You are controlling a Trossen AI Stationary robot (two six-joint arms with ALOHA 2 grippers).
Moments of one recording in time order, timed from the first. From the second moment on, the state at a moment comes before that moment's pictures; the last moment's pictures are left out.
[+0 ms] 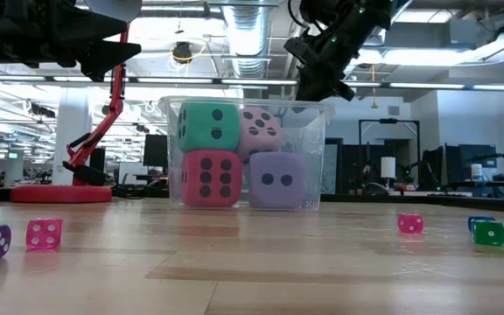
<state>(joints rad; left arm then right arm) -0.18 0.46 0.07 0.54 -0.28 0.06 -0.30 1.54 1.24 -0.54 0.14 0.39</state>
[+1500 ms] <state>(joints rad) -0.17 0.46 0.06 0.54 -0.29 0.06 -0.36 1.78 1.48 -0.90 0.32 0.36</state>
